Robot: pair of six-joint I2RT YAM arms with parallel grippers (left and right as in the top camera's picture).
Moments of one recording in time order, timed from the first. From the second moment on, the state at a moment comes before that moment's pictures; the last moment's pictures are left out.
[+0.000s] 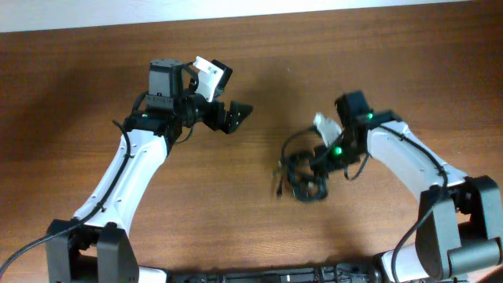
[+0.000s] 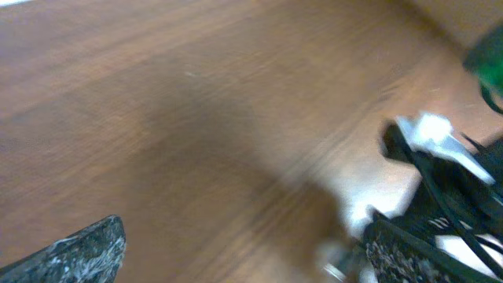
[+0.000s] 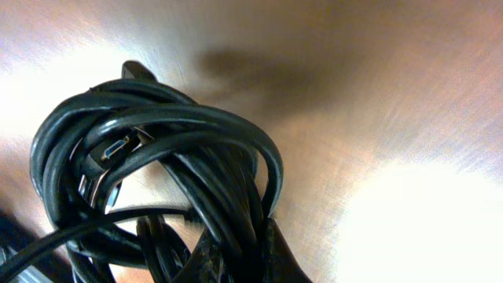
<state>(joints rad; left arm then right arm) -0.22 1.60 1.15 -0.31 0.65 0.16 0.18 1.64 1.00 -0.84 -0.41 -0.11</state>
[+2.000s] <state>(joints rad) -0.41 1.60 1.15 0.10 0.98 -0.74 0.18 1.26 1.29 -0.60 -0.31 -0.03</state>
